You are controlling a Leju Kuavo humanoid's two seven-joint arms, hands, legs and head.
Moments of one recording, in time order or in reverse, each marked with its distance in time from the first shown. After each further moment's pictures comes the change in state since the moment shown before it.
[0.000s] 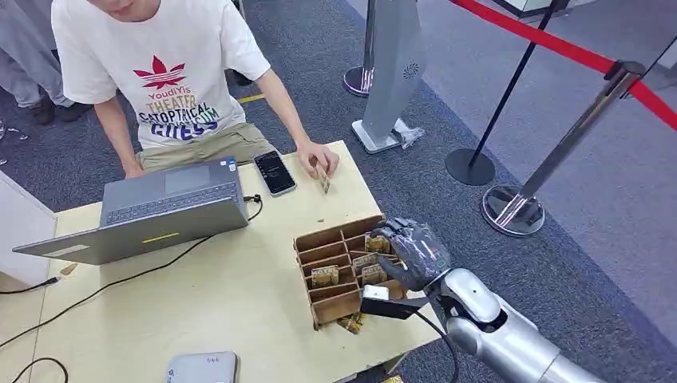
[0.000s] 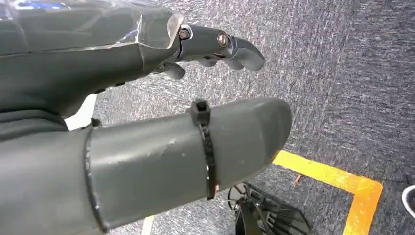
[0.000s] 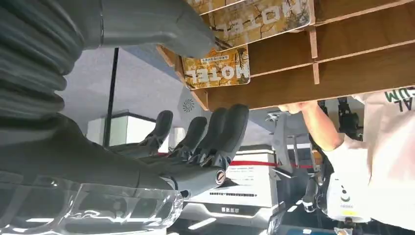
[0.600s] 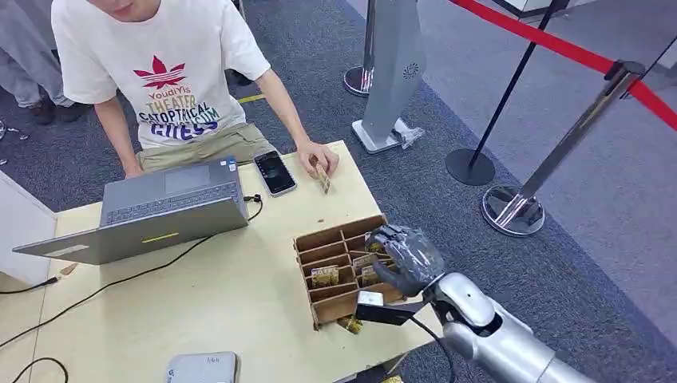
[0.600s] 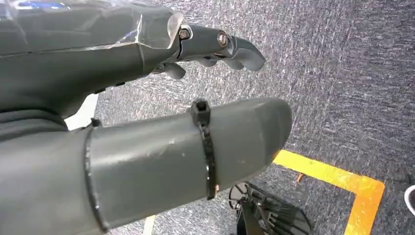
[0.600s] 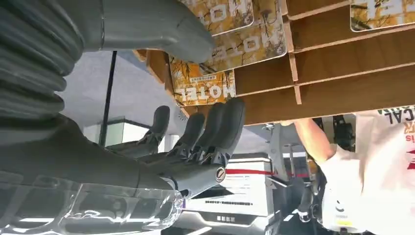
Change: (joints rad) left arm -0.001 -0.001 0.000 0.000 -0.002 0.001 0.006; right arm 0.000 0.018 0.025 0.006 0.003 0.021 0.006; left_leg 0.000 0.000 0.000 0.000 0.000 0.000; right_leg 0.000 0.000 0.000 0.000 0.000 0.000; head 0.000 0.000
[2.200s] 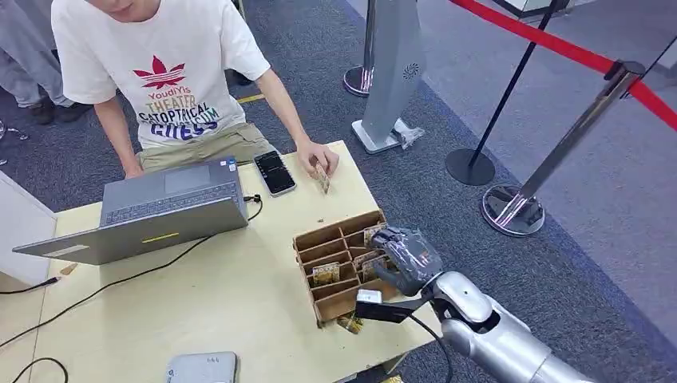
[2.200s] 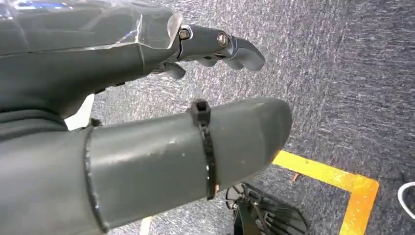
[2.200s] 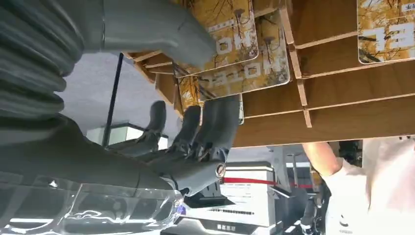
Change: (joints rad) left arm -0.001 -0.006 0.001 0.000 -0.003 0.009 -0.019; right arm -0.019 0.008 -0.002 0.043 -0.007 0.030 -0.003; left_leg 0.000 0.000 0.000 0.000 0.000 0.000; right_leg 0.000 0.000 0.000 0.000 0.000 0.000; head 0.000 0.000
